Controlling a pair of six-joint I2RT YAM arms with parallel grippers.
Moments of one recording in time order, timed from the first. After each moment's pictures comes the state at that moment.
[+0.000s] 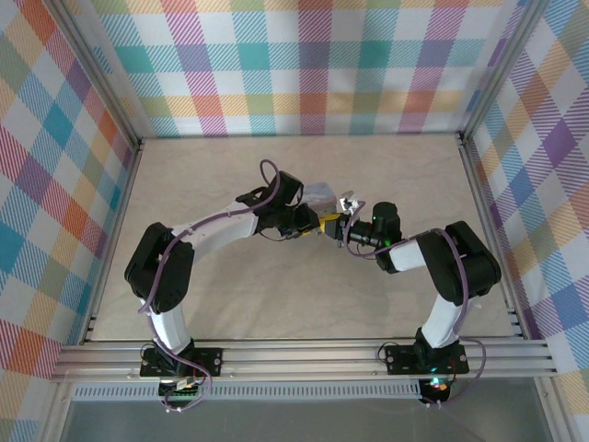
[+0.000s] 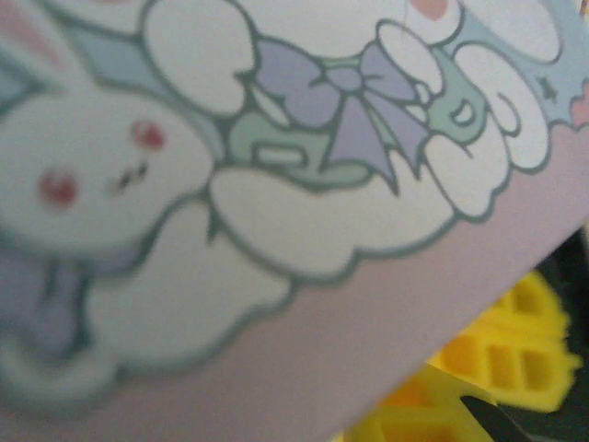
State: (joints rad) left arm -0.68 1.80 1.30 -0.41 0.33 -0.95; right arm 0.38 1.76 0.57 0.95 -0.72 0.29
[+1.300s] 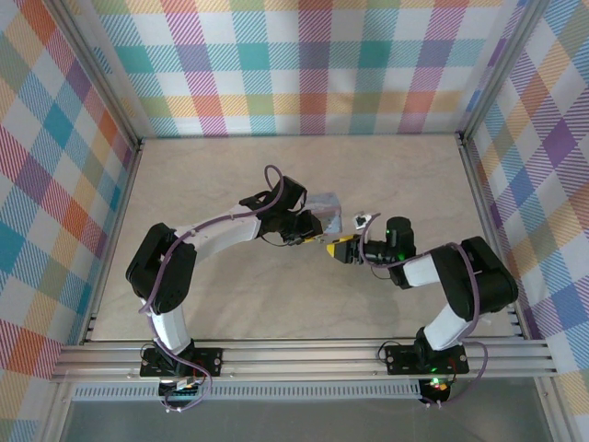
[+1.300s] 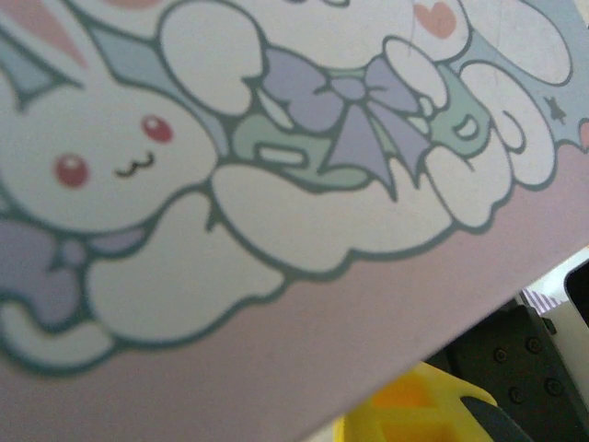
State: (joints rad) left arm -0.70 1.80 1.29 -0.42 0.36 -0.95; right arm 0.32 1.64 0.39 0.86 -0.91 0.45
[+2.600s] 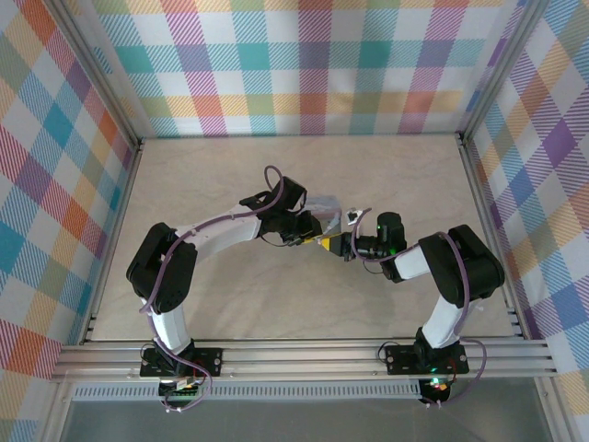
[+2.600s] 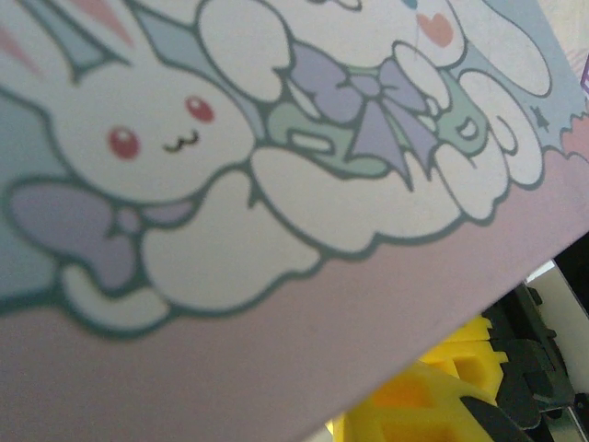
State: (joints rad) left arm -0.70 1.81 1.29 -0.42 0.36 -0.95; right arm 0.36 1.74 0.47 0.90 -0.89 0.50
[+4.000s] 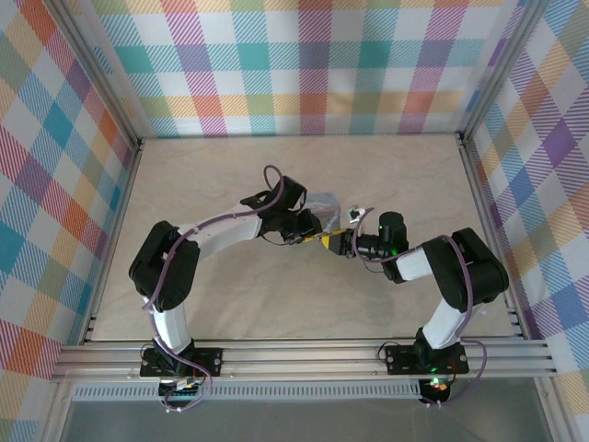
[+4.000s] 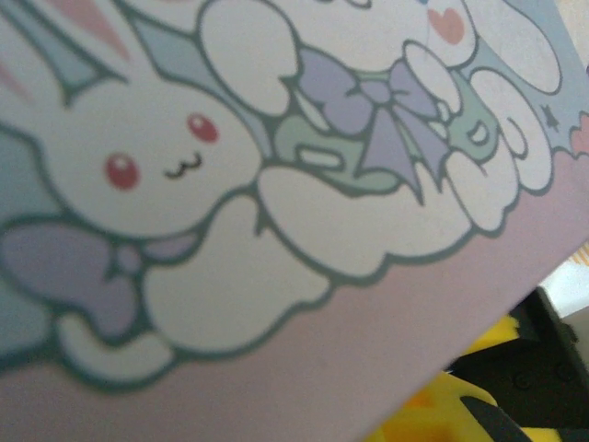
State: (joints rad) left arm -0.69 1.82 1.29 -0.40 0.35 -0.97; right arm 0.35 1.70 0.45 0.91 -0.86 0.50
